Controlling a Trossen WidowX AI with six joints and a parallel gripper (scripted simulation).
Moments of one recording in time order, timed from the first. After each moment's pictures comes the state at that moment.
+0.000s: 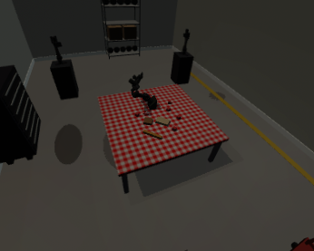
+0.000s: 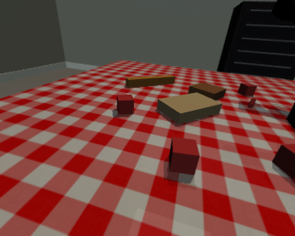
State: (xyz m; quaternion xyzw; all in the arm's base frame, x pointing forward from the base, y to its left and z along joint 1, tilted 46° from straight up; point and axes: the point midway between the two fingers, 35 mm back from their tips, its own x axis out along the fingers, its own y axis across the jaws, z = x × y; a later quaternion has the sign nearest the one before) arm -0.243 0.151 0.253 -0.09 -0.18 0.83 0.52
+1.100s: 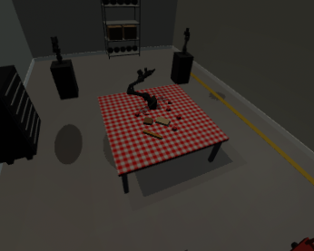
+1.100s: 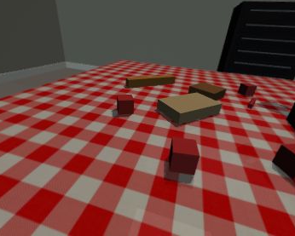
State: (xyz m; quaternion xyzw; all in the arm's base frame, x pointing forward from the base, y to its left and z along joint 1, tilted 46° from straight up) arm -0.151 0.305 0.215 -0.25 -0.10 0.66 0.70
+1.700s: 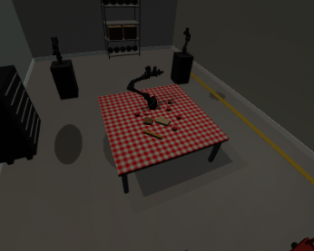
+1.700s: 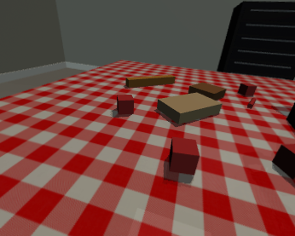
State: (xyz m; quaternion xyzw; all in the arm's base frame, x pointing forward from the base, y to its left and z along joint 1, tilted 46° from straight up) arm -0.024 0.370 0.185 -0.33 0.01 0.51 0.80
